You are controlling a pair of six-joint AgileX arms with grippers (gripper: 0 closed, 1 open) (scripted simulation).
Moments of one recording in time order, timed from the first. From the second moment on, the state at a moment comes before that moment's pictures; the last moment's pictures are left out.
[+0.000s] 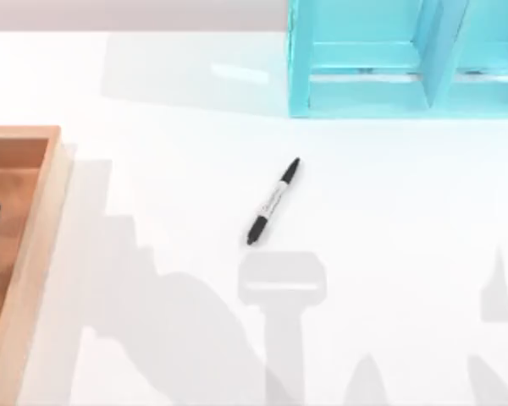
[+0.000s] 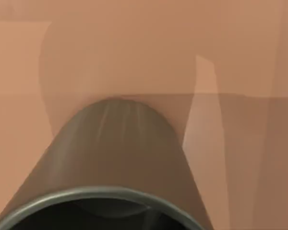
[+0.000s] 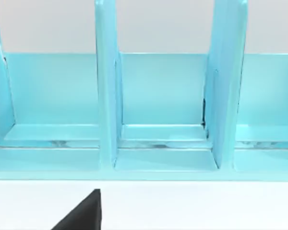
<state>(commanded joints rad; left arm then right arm) 0.21 1.85 1.18 -0.90 0.00 0.23 0.00 0.00 0.00 0.00 0.00 0.00</state>
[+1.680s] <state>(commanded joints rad) -0.14 1.80 1.64 -1.36 -0.01 -0.18 0.00 0.00 0.00 0.00 0.00 0.00</state>
